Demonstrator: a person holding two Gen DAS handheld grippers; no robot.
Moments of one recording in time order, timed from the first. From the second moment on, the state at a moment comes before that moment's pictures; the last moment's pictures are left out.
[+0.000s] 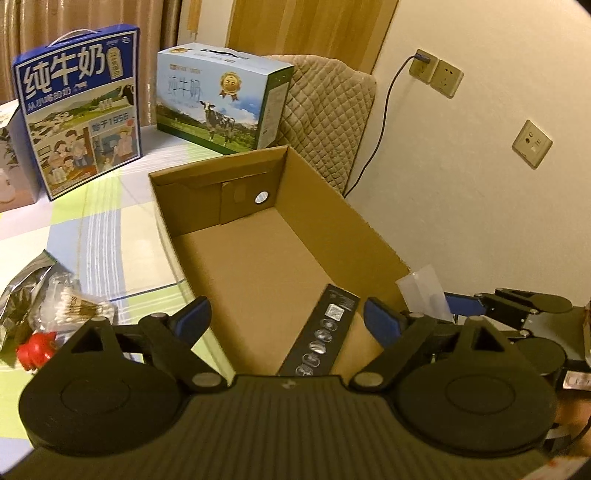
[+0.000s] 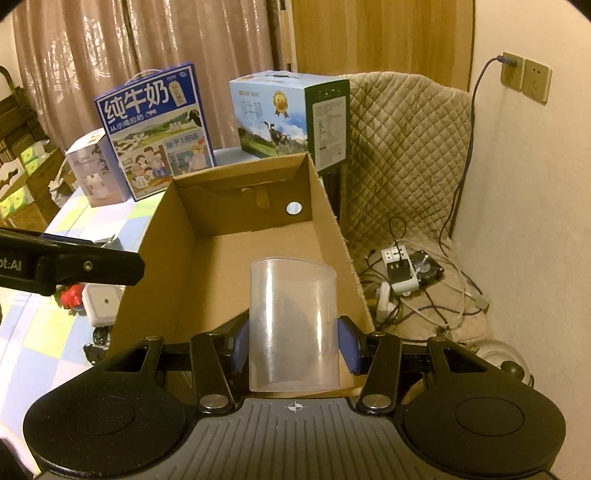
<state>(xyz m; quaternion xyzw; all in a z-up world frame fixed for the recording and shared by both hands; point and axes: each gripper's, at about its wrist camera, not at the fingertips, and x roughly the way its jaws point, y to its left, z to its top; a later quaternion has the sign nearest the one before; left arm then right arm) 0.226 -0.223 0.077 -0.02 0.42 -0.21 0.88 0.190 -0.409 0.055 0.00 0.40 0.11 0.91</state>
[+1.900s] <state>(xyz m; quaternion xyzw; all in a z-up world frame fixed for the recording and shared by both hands) 0.112 -0.036 0.101 -0.04 0.36 -0.07 0.93 0.103 -0.289 0.091 0.04 0.35 0.19 0.92</state>
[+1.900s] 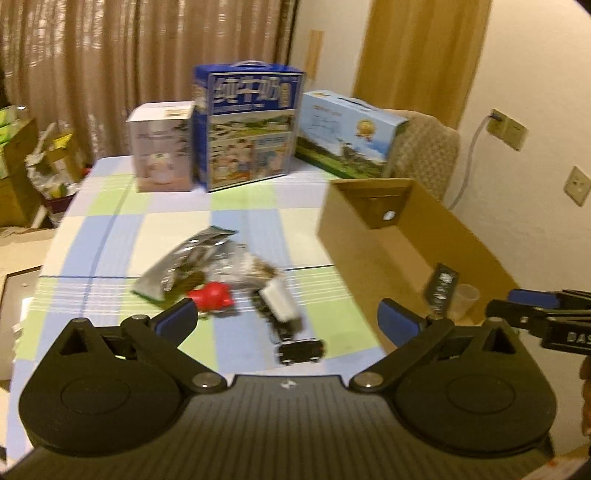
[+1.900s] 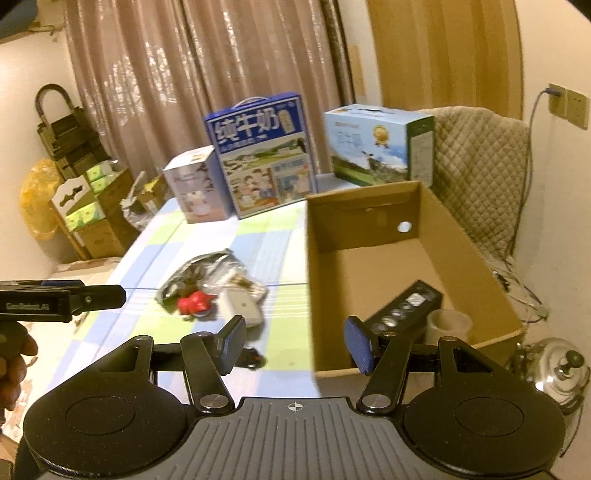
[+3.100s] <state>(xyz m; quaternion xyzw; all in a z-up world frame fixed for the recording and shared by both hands) 0.172 0.055 -0.028 -0.08 0.41 0.00 0.91 0.150 -0.171 -0.058 0.01 0.40 0.19 0.90</state>
